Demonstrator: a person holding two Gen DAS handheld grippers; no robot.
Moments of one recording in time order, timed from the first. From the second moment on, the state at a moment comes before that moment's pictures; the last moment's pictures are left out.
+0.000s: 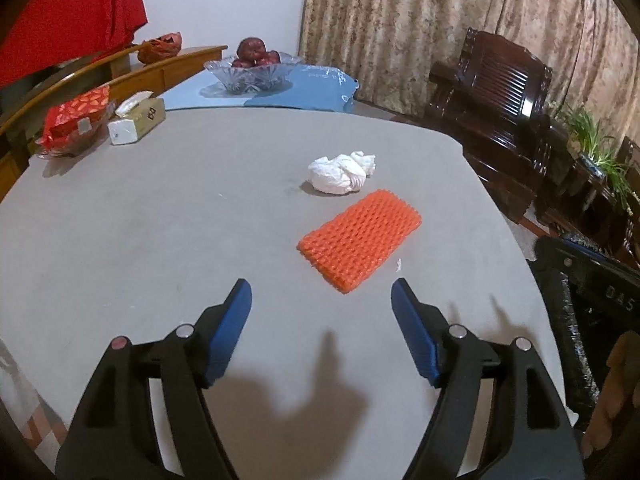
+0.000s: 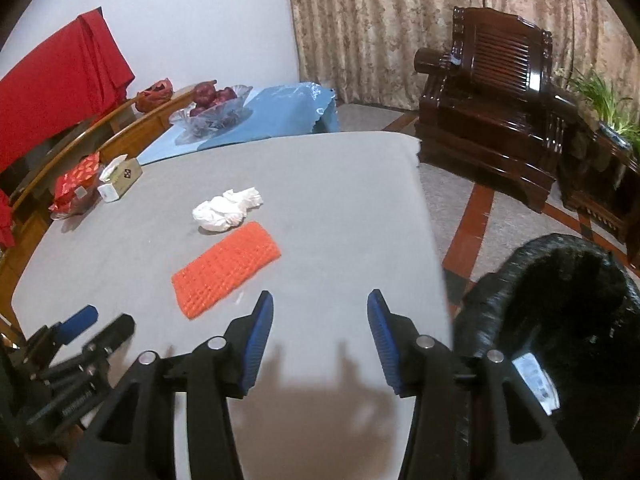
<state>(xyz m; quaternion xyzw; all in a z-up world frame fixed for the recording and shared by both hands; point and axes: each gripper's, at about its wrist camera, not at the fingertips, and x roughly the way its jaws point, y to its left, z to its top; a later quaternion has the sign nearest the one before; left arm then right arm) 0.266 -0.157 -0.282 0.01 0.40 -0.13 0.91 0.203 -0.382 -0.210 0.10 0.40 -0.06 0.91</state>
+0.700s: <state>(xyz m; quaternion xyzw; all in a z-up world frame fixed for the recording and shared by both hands) 0.341 -0.200 -0.342 0.05 0.45 -0.15 0.88 0.255 -0.394 -0.263 0.13 0.42 -0.05 0.90</state>
